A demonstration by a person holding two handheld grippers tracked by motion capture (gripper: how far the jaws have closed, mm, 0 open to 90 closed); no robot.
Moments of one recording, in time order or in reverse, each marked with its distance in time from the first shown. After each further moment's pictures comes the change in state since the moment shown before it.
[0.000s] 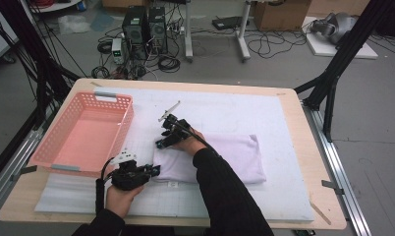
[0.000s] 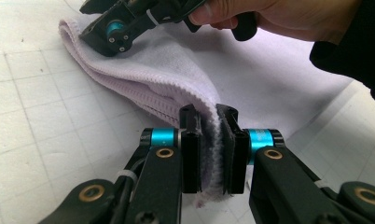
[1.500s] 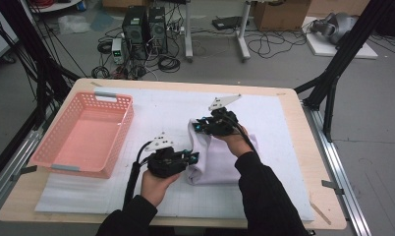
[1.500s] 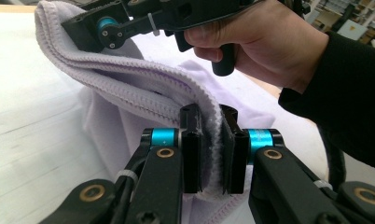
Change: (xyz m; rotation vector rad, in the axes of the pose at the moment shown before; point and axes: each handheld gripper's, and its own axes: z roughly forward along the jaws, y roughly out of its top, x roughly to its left) left arm -0.082 0.061 0.053 -0.093 -0.202 0.113; right arm -0.012 -0.063 -0.141 -0.306 -0.110 0.027
